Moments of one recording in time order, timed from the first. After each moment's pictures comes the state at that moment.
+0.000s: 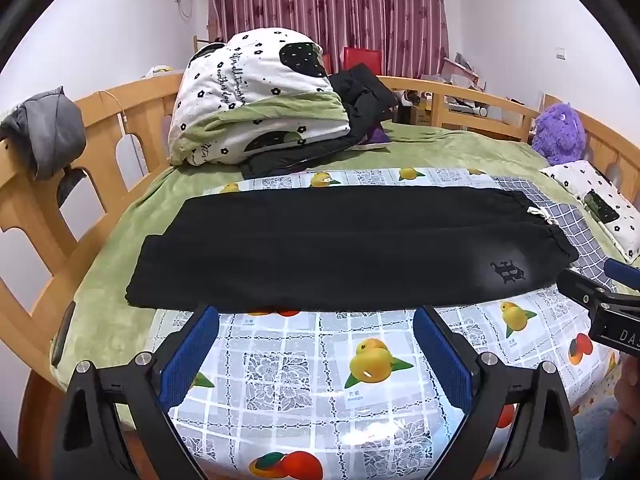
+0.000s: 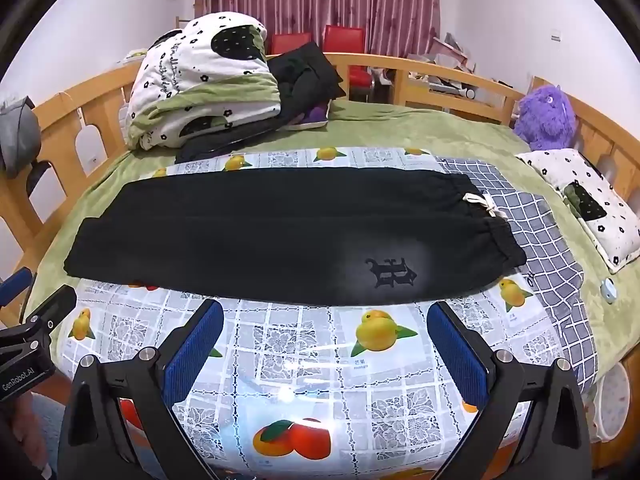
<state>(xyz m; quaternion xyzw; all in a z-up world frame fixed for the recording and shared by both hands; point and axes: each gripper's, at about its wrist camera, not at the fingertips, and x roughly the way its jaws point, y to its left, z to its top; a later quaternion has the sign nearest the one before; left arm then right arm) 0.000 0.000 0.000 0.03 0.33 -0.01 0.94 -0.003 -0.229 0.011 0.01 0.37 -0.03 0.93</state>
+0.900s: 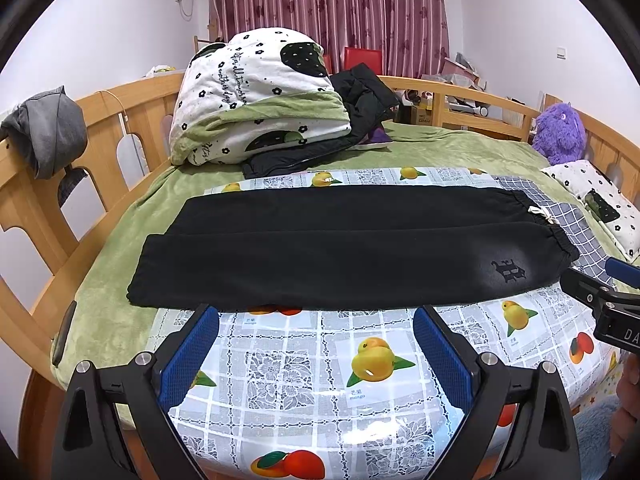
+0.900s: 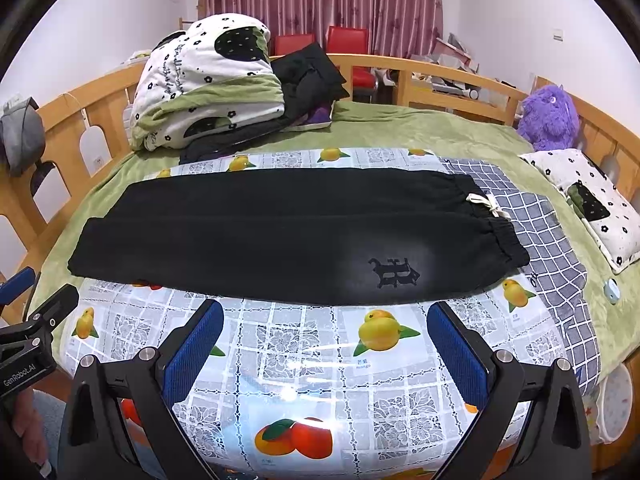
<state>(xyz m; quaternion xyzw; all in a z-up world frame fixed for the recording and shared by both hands) -0.001 0.003 0.001 0.03 0.33 -0.01 0.94 -0.004 -0.229 0.012 0.02 0.37 -0.03 0.93</state>
